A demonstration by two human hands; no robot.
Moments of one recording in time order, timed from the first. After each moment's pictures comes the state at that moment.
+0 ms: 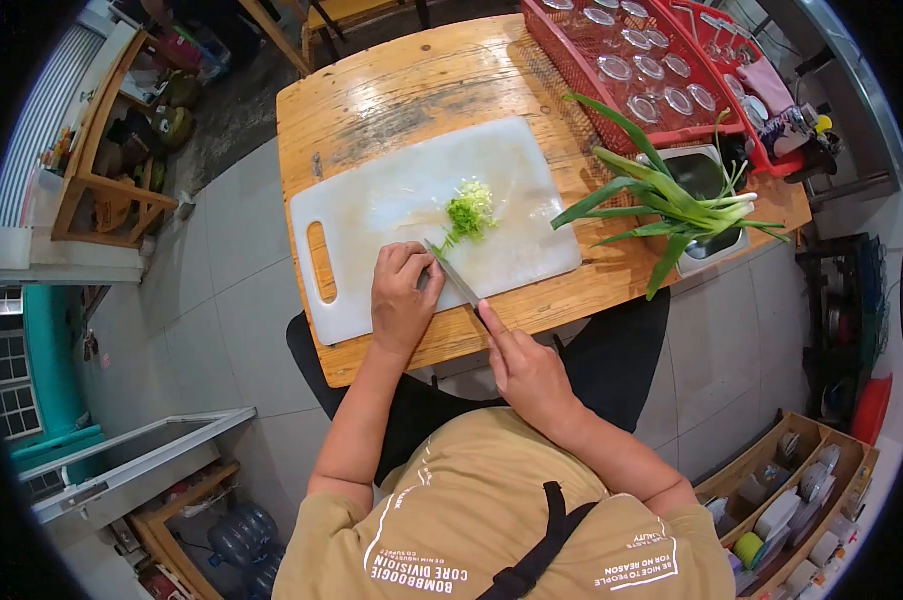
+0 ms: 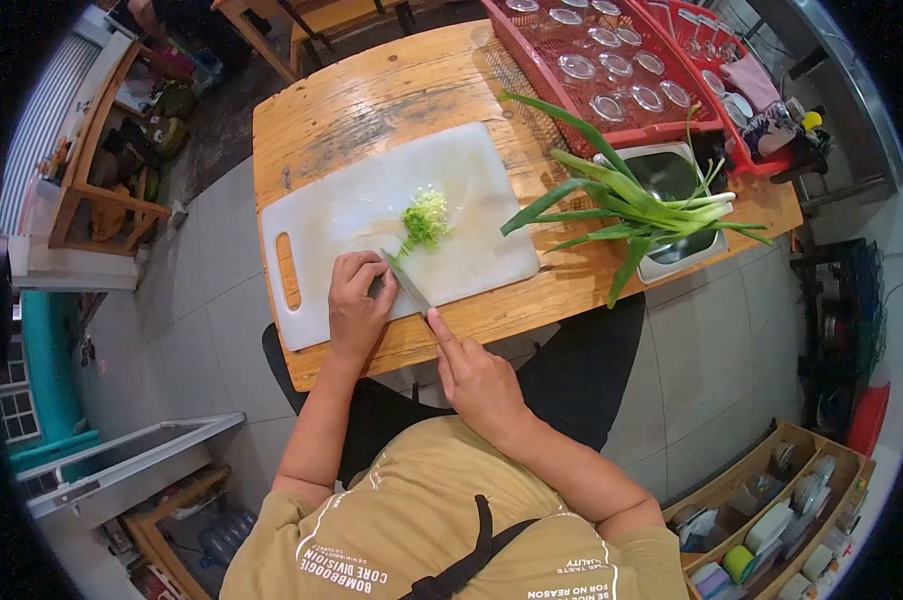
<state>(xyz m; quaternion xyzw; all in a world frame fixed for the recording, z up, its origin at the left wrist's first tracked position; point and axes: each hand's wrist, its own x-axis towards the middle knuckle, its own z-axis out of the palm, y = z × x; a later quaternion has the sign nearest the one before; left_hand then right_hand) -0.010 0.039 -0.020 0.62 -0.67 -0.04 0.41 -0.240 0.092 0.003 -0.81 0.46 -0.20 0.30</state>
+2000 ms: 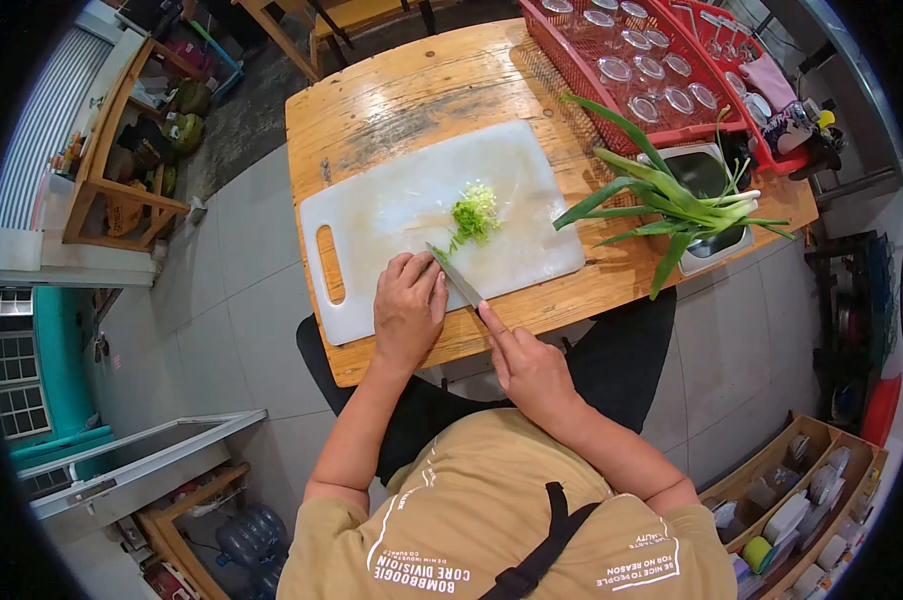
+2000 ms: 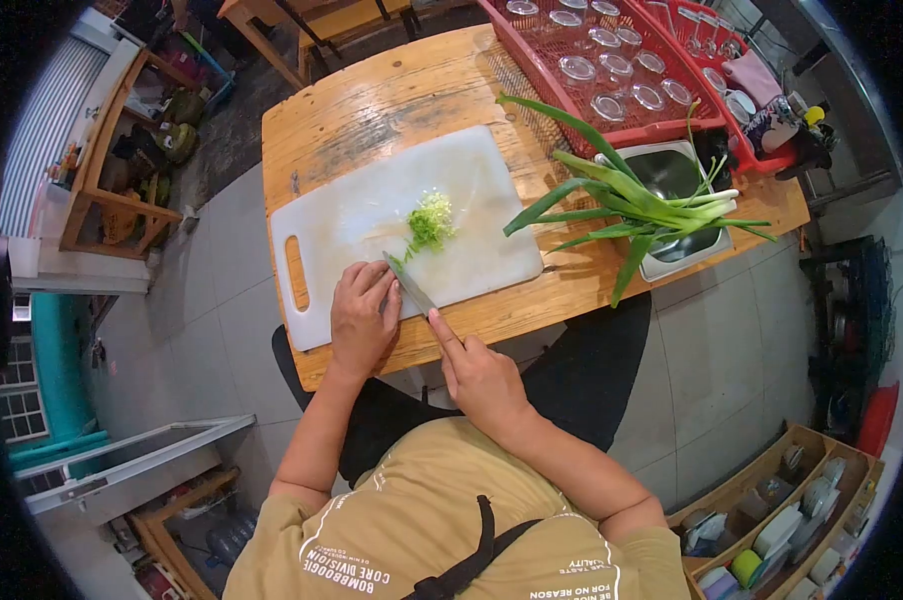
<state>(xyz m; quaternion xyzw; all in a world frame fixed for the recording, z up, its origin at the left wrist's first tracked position) -0.011 0.058 -0.006 0.64 -0.71 -0.01 0.29 -0.240 0.093 -0.001 -0.83 0.45 -0.20 0.26</state>
